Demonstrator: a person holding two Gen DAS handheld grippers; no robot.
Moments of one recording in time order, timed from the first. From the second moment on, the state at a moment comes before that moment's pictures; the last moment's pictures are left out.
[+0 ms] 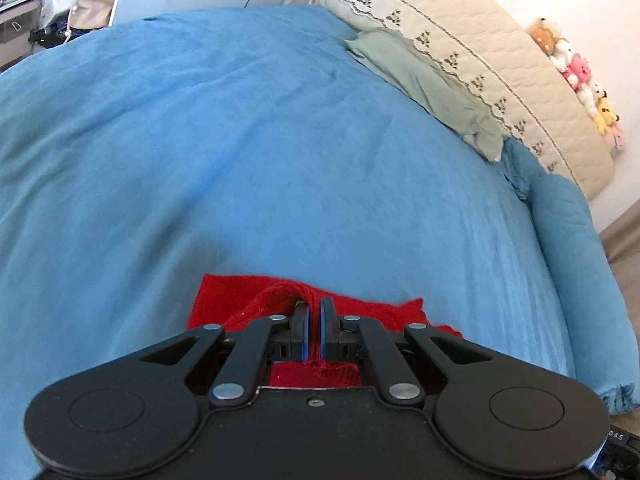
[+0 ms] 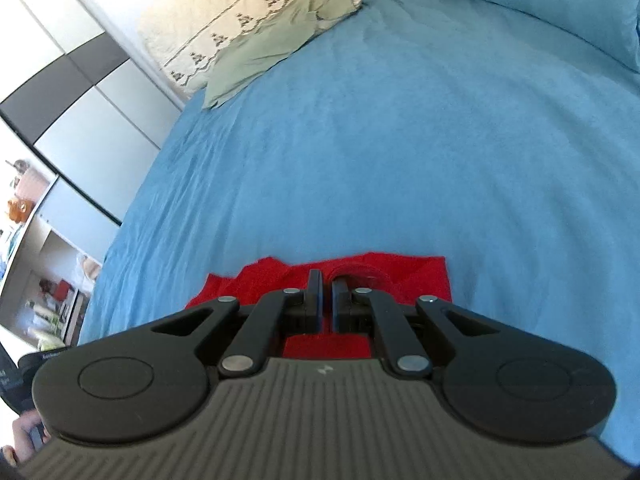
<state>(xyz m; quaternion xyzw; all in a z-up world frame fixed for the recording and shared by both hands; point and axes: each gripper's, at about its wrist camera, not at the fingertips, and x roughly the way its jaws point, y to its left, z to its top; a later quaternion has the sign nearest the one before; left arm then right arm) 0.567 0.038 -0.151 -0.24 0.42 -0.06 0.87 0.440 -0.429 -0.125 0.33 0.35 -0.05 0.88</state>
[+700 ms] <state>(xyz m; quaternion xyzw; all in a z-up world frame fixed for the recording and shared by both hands) 0.588 0.033 -0.176 -0.24 0.41 -0.03 0.88 0.495 -0.431 -0.184 0.27 0.40 -0.08 0.87</state>
